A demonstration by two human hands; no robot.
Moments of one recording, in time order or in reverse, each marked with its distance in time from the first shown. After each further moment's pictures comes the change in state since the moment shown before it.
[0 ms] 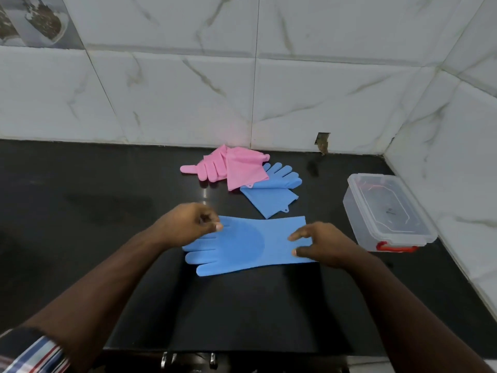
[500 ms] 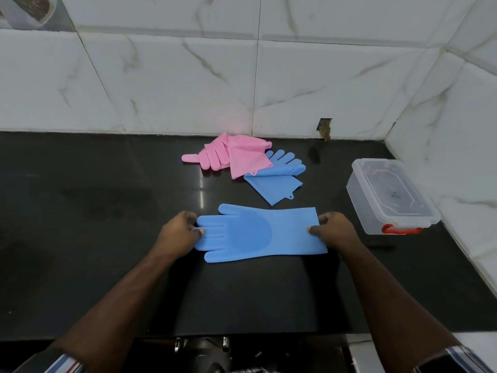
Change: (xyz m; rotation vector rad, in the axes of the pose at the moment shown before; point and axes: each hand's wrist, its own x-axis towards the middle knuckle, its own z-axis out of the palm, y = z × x) left_hand -0.019 -0.052 0.047 -0.230 0.217 -0.403; right_hand 0.018 0.014 0.033 0.354 0.323 0.448
